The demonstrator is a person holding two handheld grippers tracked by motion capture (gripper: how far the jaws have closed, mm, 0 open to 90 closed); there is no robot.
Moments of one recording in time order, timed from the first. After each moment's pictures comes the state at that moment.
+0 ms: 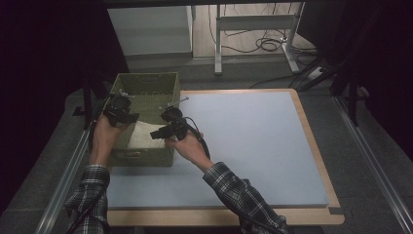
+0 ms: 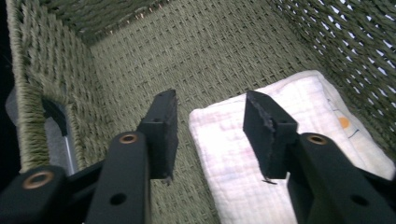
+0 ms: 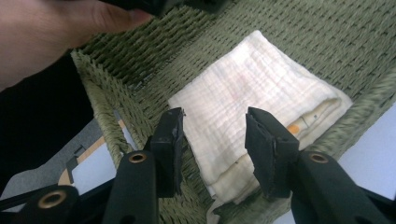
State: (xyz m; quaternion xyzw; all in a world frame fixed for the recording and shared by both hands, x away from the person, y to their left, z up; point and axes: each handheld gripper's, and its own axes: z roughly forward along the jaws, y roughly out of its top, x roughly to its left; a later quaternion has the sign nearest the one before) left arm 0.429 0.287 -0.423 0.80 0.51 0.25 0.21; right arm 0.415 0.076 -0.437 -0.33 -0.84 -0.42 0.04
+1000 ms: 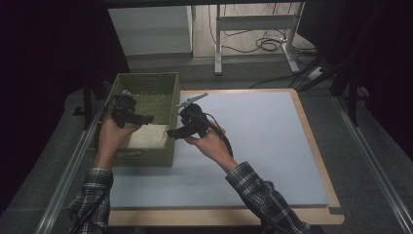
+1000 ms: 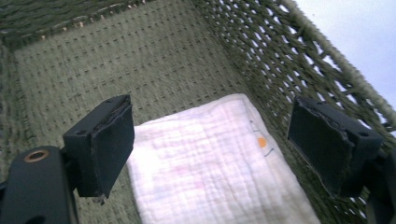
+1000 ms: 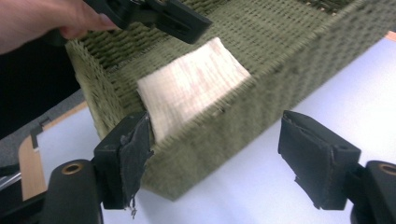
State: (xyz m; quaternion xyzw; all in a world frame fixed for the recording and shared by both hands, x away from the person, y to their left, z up) left arm 0.426 0.268 -0.421 0.78 0.52 0.18 0.30; right arm 0.411 0.016 -0.412 -0.28 -0.86 -0.42 -0.04
